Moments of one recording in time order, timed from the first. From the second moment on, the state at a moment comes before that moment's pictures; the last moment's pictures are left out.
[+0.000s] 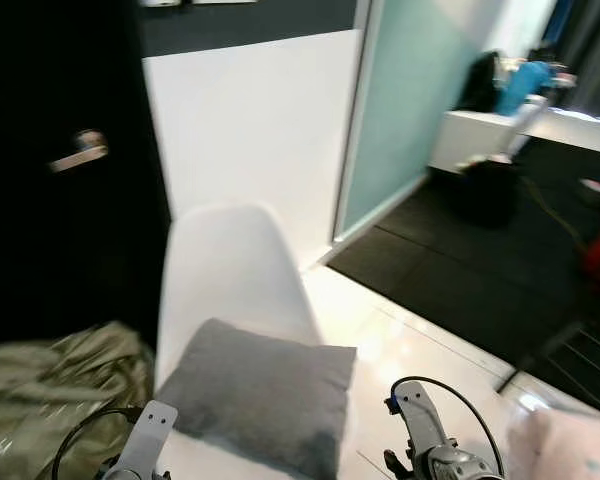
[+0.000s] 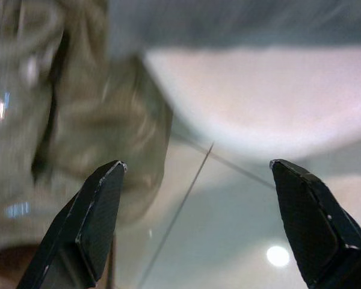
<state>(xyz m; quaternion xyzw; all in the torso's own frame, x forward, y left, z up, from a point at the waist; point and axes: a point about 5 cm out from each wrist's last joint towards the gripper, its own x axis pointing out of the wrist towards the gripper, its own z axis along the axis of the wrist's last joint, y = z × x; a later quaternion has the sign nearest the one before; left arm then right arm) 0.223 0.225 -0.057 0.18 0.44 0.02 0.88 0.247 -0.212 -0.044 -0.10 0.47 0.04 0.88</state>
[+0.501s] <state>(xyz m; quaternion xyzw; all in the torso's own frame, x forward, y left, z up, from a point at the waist) 0.222 0.229 -0.056 0.16 0.44 0.06 0.88 0.242 -0.229 -0.044 -0.11 0.48 0.02 0.87</state>
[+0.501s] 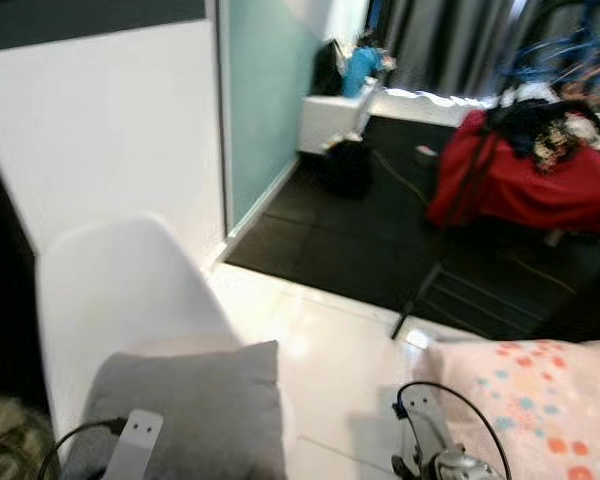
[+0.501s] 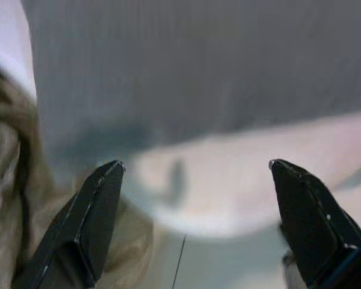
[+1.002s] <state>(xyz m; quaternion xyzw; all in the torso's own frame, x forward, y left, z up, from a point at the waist) 0.216 0.231 -0.060 0.16 0.44 0.05 0.88 0.243 -0.222 -0.045 -0.11 0.48 0.02 0.87</state>
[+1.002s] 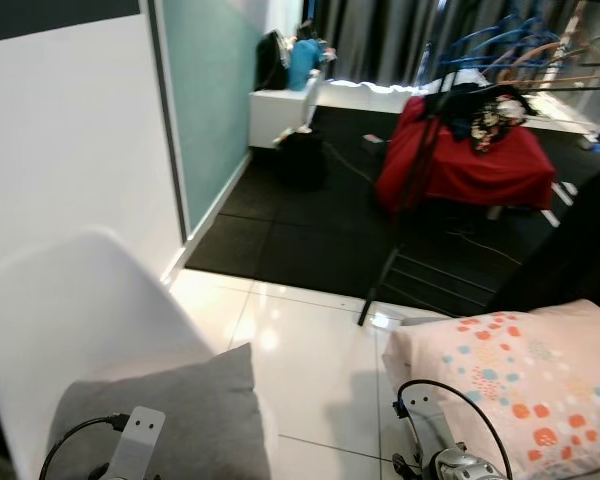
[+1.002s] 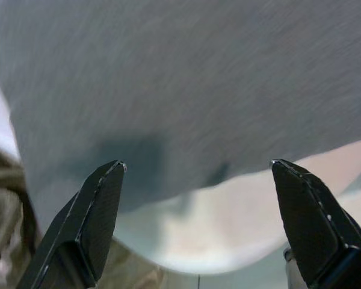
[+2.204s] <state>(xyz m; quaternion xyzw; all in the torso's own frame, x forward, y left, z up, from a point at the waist) 0.206 0.234 -0.064 0.15 0.45 0.05 0.88 0.244 -0.216 -0.045 -0.11 0.47 0.02 0.88</state>
